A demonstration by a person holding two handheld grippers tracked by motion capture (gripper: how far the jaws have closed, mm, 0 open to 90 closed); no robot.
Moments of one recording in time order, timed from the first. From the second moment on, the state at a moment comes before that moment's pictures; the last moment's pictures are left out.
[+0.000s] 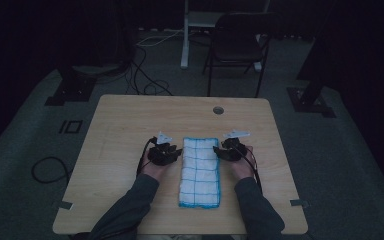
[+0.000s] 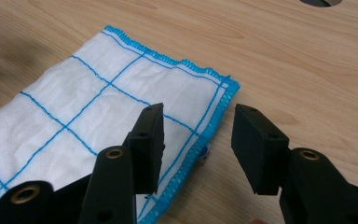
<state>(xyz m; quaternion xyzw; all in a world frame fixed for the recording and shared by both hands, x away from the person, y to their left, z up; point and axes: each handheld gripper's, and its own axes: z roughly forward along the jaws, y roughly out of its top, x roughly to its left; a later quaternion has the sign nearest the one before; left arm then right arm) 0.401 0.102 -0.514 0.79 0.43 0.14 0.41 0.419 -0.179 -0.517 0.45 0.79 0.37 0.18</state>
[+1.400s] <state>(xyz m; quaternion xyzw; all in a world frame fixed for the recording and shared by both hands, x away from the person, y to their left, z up) 0.457 0.067 -0.537 0.80 0.46 0.12 0.37 0.450 -0.155 -0.538 0.46 0.80 0.35 0.16</state>
